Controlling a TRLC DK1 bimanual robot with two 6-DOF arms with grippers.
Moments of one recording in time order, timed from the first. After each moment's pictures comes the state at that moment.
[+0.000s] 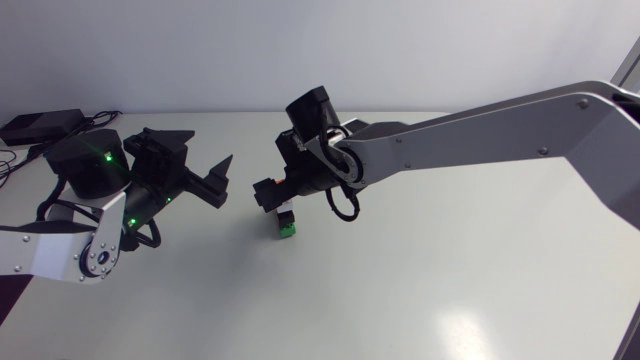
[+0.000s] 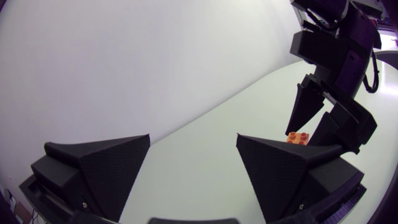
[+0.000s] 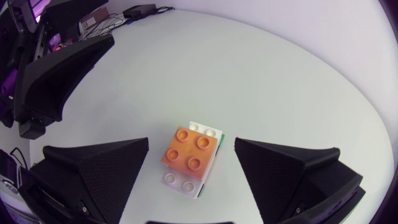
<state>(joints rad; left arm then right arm) -0.21 1.47 0.52 0.85 0.10 0.46 0.71 1.96 1.39 -0.10 -0.10 0.06</state>
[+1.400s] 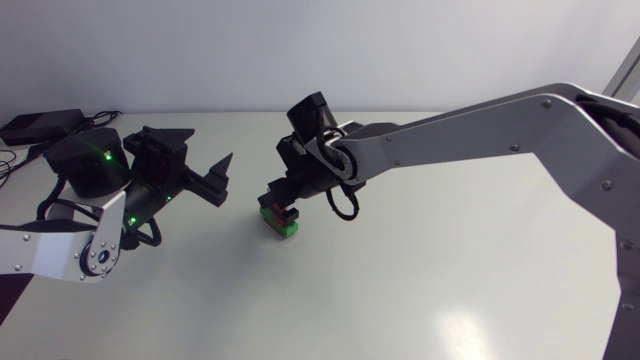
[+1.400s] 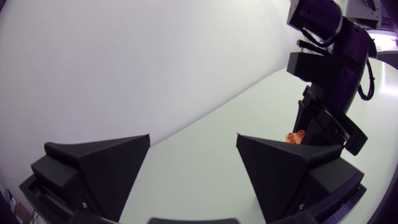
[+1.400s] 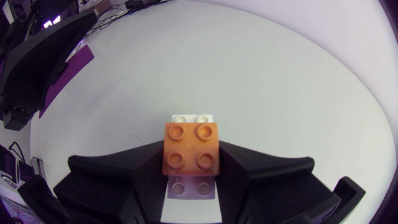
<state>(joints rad) -0.21 1.47 0.52 0.86 0.10 0.46 0.68 2.02 1.44 -0.15 -0.16 0.03</state>
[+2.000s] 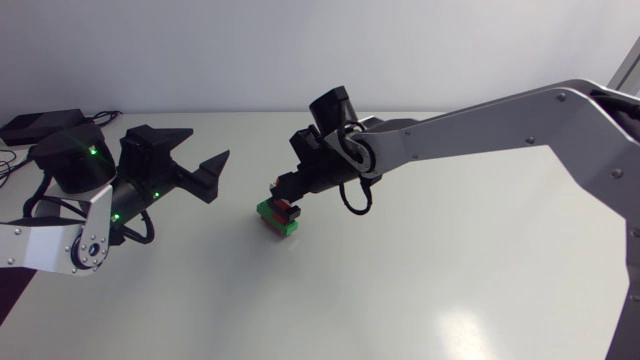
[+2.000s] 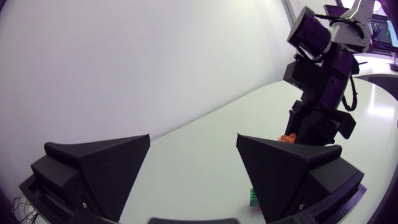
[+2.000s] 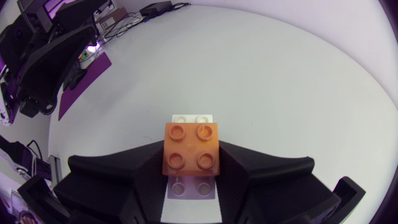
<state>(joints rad) -0.13 1.47 0.53 0.86 0.29 0.34 0.60 2.00 1.41 -0.11 -0.36 0.02</state>
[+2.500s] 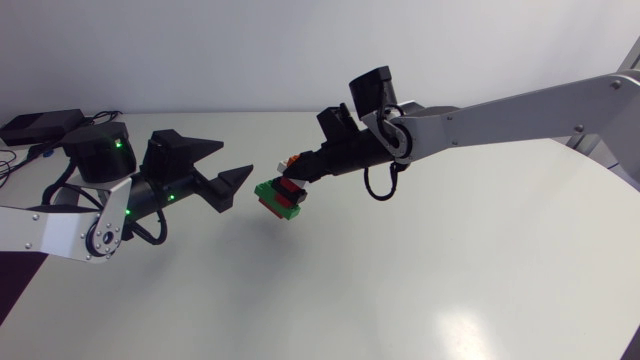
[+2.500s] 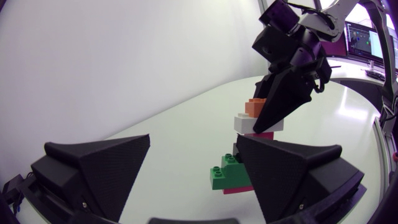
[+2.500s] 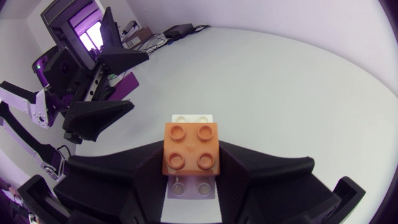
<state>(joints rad) -0.16 1.53 0.60 0.74 0.46 0.32 0.48 1.93 1.36 -0.03 -0.64 0.02</state>
